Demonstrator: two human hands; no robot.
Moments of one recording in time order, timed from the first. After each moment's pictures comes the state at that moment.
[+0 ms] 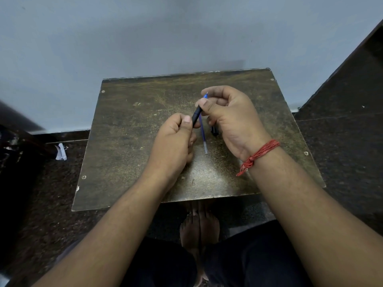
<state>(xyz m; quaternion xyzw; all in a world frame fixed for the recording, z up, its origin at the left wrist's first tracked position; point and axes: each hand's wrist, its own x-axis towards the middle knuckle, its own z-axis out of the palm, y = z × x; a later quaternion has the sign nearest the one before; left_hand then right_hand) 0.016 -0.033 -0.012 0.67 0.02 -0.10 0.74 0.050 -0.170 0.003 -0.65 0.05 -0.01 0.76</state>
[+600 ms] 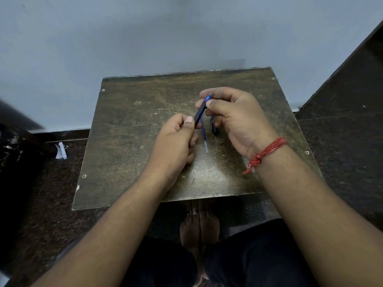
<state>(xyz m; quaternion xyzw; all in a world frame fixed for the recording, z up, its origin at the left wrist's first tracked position) 0.017 -0.034 -0.013 0.65 0.03 -0.12 0.75 0.049 -0.178 0.008 -0.67 0.06 0.03 0.74</state>
